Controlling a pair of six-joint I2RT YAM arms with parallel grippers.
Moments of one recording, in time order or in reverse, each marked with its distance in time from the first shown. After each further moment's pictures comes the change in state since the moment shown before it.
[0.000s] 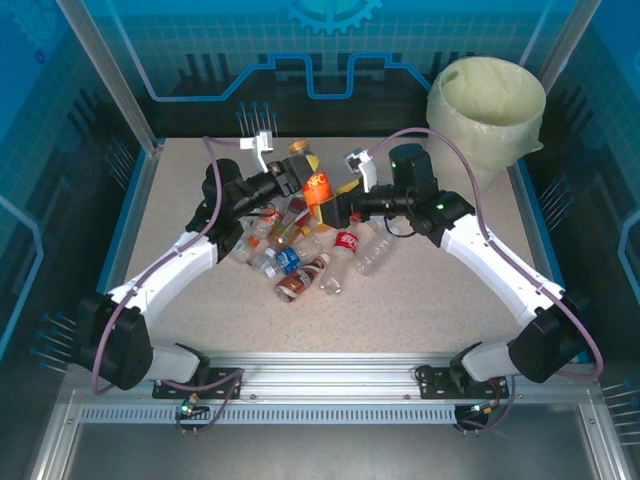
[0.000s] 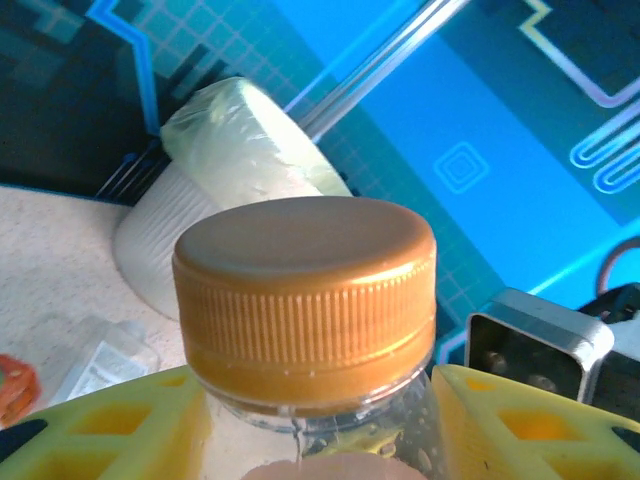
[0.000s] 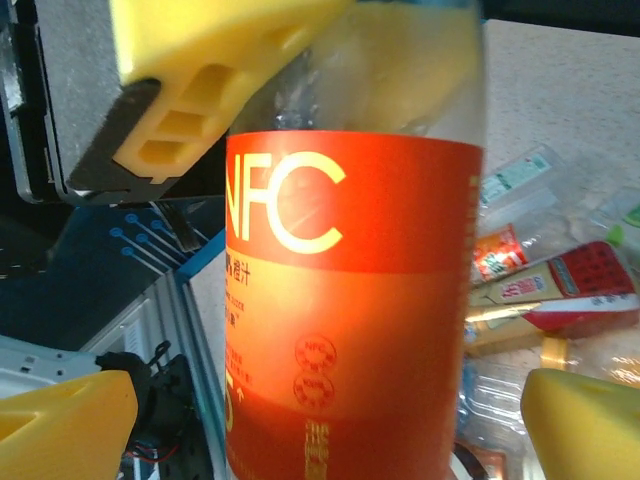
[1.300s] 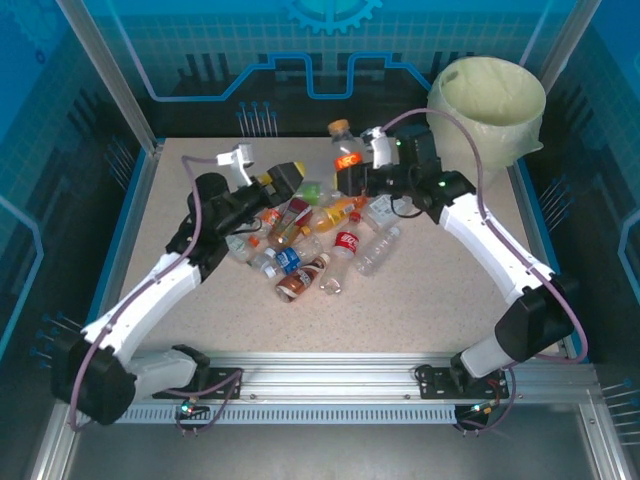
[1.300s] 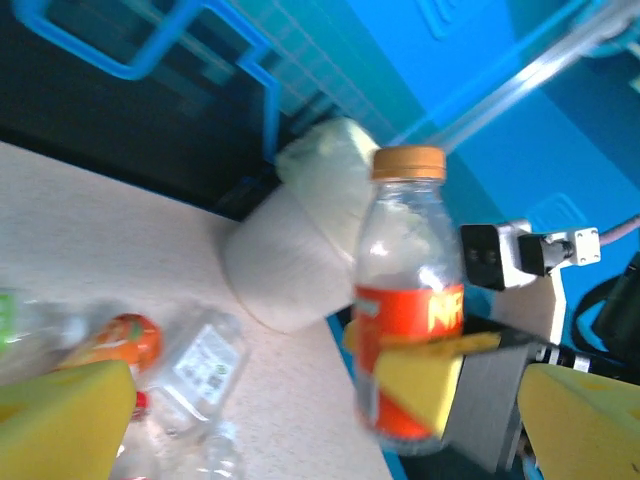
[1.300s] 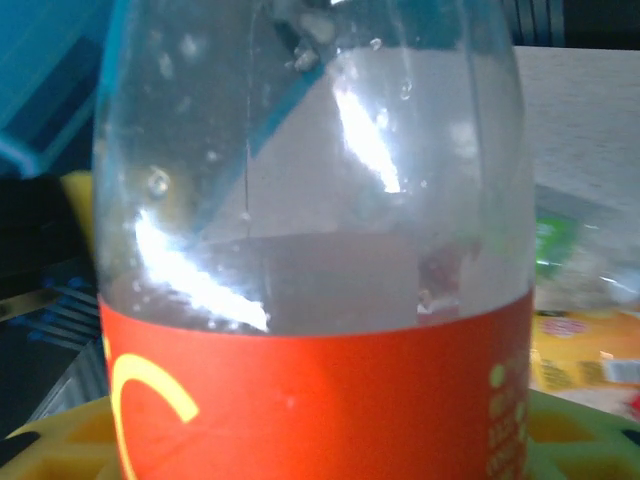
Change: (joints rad) left arm -0.008 -0.264 -0.107 -0.324 -0.310 0.035; right arm -0.148 0.114 0.159 -0.135 0.193 0.073
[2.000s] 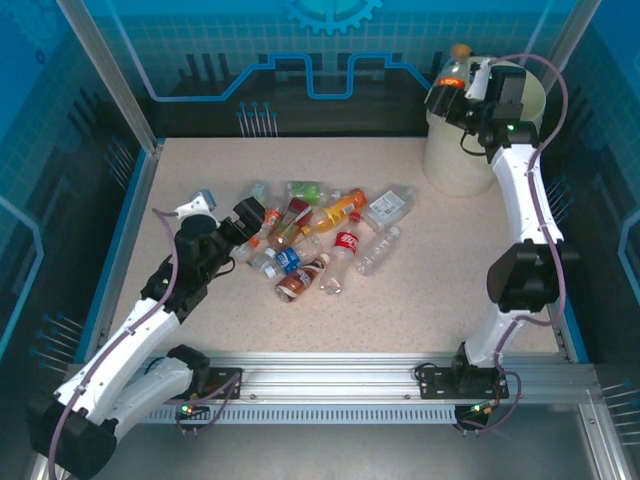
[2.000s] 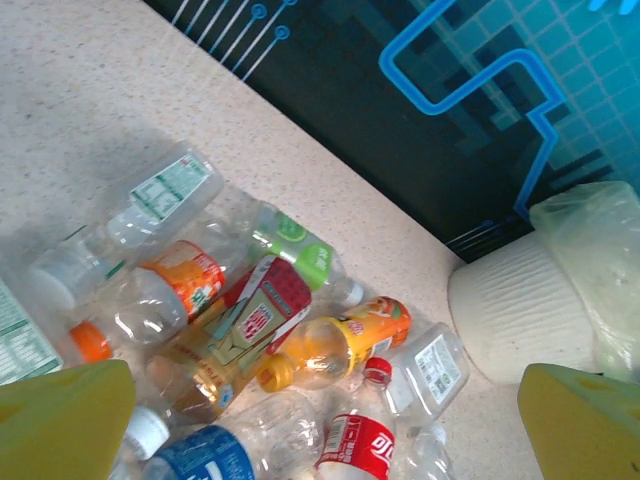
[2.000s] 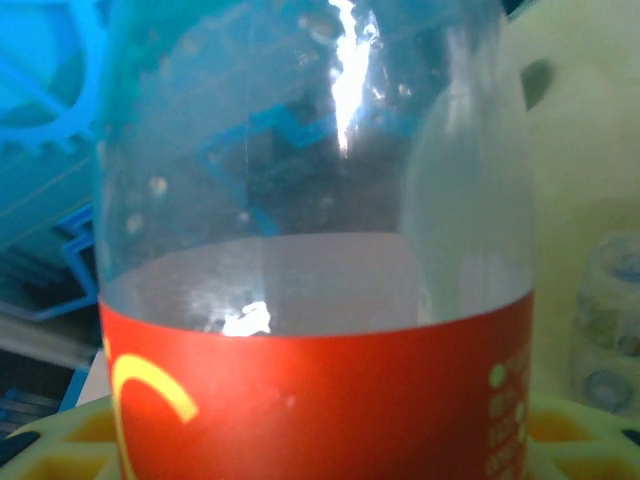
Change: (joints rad) left arm 0.006 -0.288 -0.212 -0.369 -0.402 -0.056; right arm -0.459 0.384 0.574 -0.048 0.139 0.127
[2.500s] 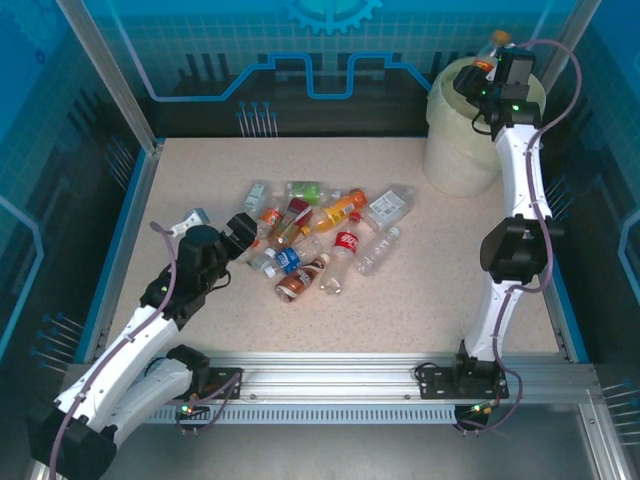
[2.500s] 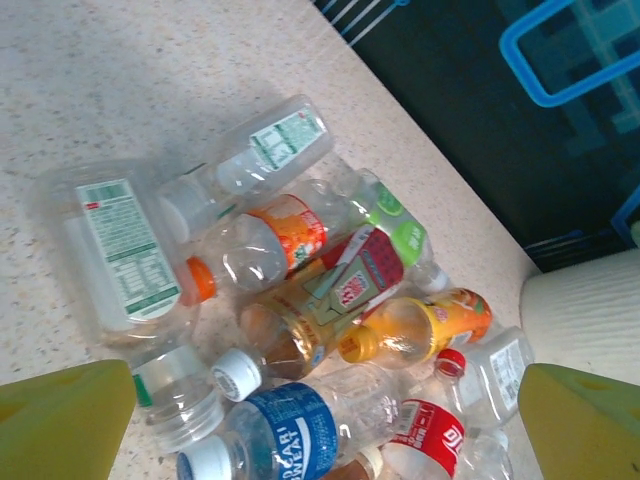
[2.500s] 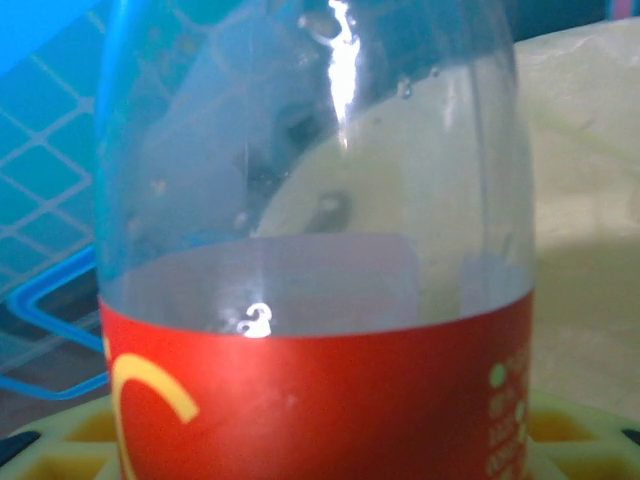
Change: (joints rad) left arm 0.031 -0.023 -0.053 -0.137 -0.045 -0.116; right arm -0.030 0.233 0.329 -0.098 0.298 -0.007
